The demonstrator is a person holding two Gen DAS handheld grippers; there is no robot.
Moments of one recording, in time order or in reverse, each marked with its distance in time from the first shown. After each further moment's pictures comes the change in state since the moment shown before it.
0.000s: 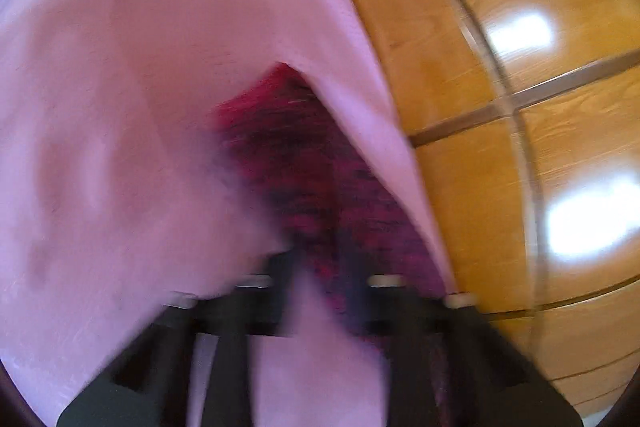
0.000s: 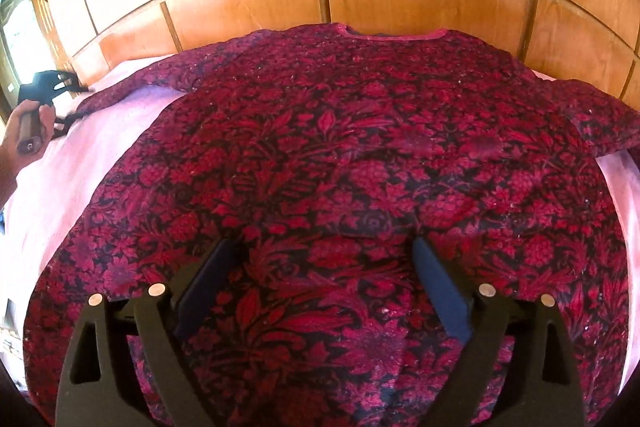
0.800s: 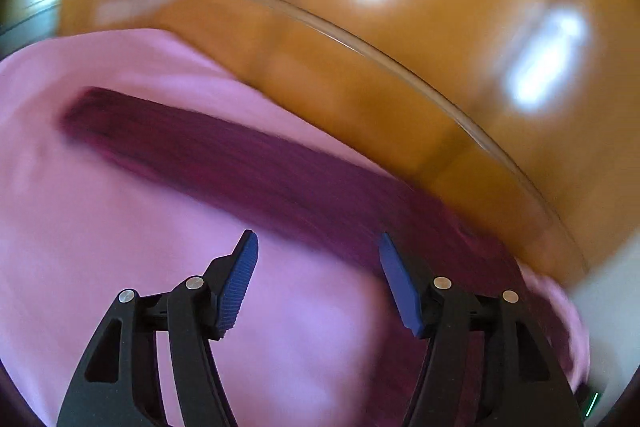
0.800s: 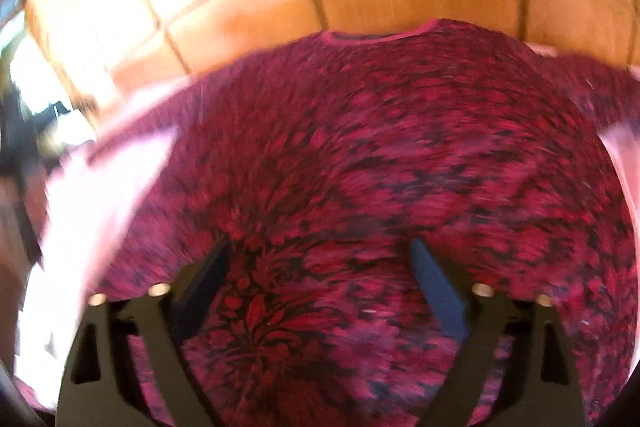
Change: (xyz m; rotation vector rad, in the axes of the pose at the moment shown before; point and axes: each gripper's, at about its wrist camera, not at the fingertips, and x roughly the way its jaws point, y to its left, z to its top) left arm -0.092 -0.106 -0.203 0.633 -0.015 -0.167; right arm -0.021 -0.040 0.013 0.198 -0.013 0.154
